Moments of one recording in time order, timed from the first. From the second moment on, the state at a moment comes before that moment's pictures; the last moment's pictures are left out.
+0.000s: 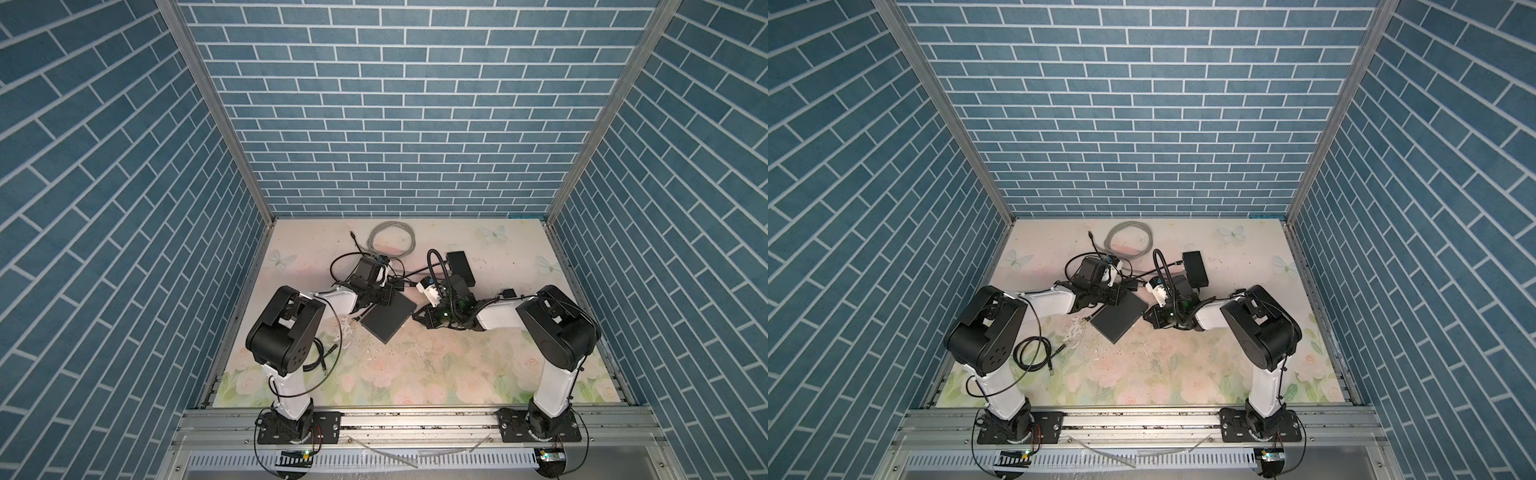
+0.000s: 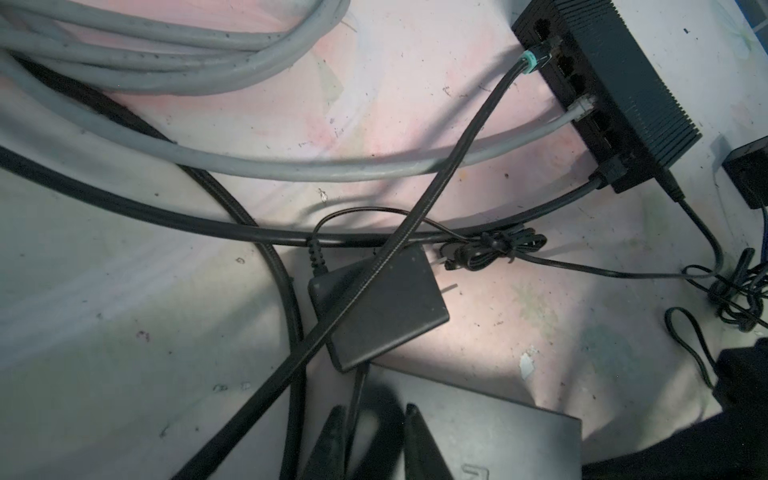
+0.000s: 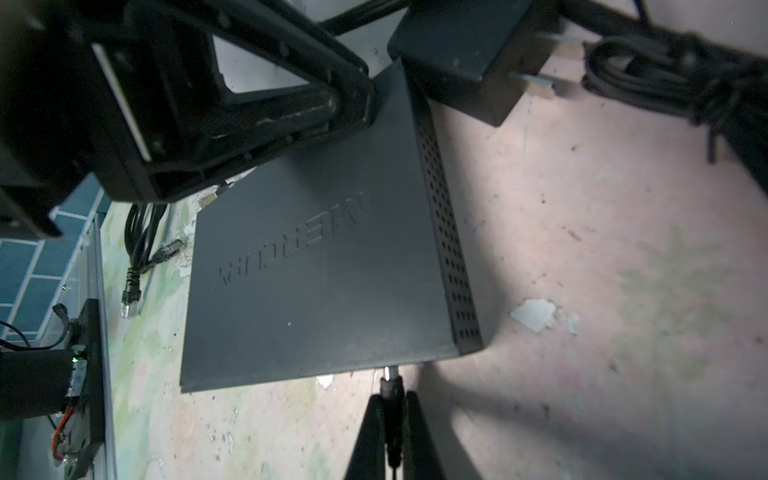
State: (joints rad) left arm -0.49 1.81 0.92 0.01 0.25 -0.23; right arm 0.67 1.85 0.81 0.28 -0.54 0.32
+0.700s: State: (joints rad) left arm -0.50 1.81 0.92 0.04 0.20 -0.22; right arm 0.63 1.90 0.86 0.27 -0.65 0.47
